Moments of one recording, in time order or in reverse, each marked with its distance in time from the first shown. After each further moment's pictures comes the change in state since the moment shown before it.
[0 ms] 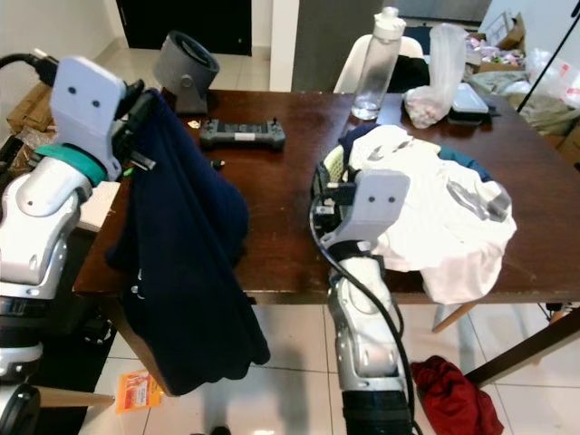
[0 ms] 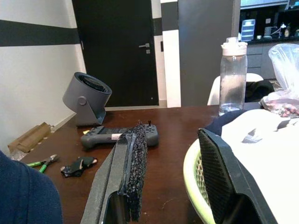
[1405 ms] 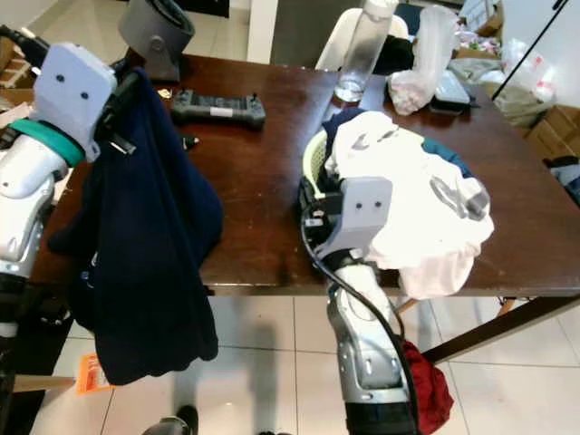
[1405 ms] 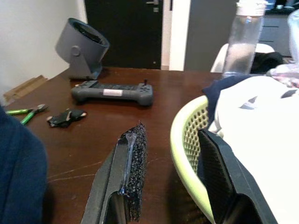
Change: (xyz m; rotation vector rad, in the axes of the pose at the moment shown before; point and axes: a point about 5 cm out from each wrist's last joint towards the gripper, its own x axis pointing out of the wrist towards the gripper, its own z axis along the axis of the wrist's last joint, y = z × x) left arm 0.006 0.017 0.011 0.141 -0.118 -0.029; right arm -0.009 0.003 -0.006 0.003 0.088 0.075
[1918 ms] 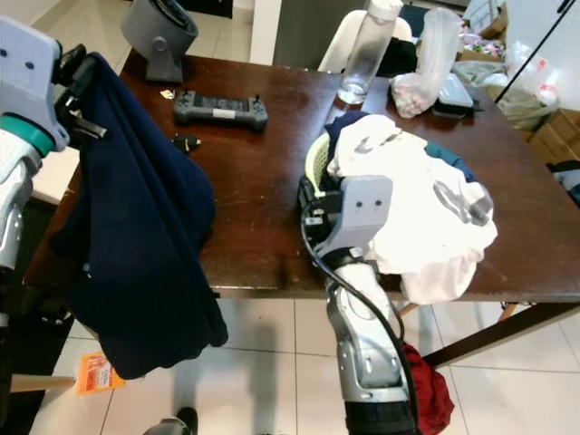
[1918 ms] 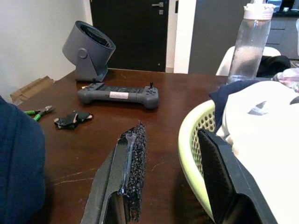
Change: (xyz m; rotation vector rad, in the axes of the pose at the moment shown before) left arm -0.004 0.028 -0.014 -0.047 0.089 0.087; right arm 0.000 0.001 0.000 0.004 0.000 0.002
